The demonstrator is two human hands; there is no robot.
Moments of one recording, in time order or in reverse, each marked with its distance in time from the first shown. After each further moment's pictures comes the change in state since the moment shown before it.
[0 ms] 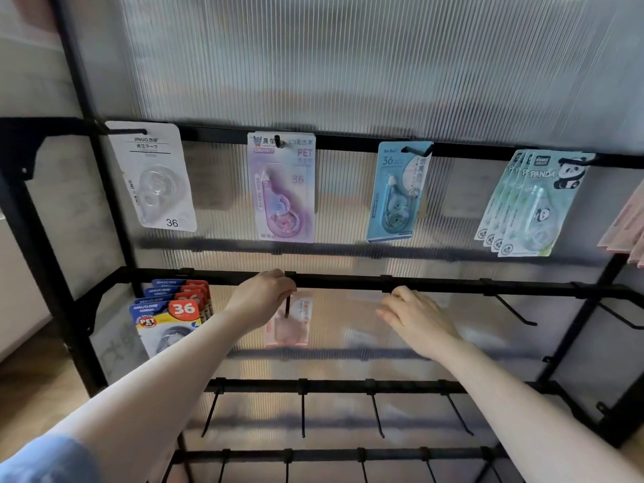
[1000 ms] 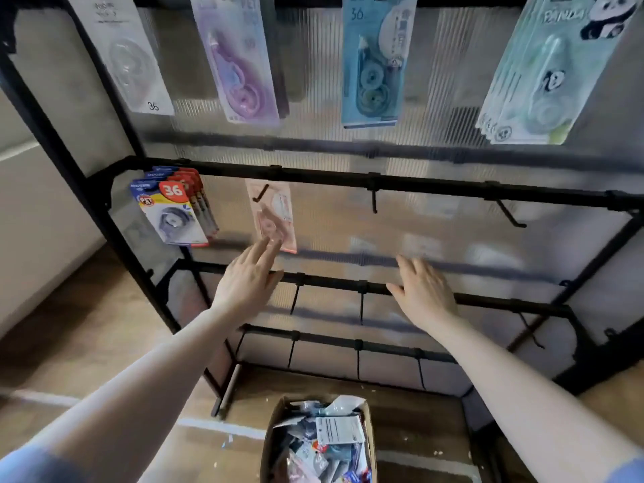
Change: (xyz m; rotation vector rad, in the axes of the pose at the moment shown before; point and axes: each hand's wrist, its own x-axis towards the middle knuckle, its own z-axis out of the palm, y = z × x) left_hand -0.123 0.107 0.068 0.059 -0.029 -0.331; right_hand -0.094 0.063 0.079 0.067 -0.114 0.054
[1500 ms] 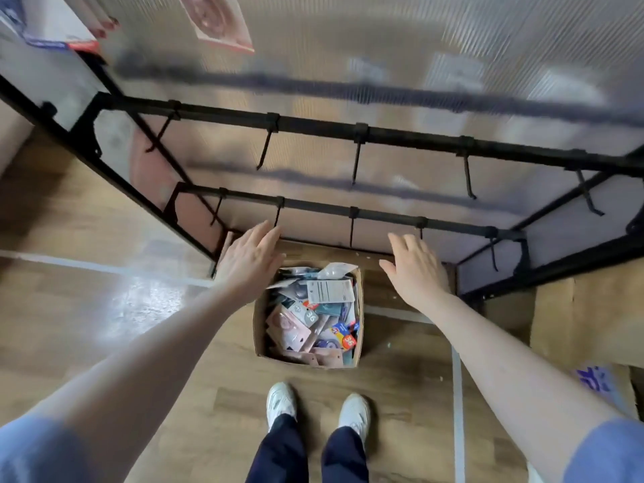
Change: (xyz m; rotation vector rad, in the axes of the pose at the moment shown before) left_hand -0.122 0.020 0.192 -0.070 -0.429 -0.154; right_hand -0.098 0.042 0.193 0.050 -0.398 0.037
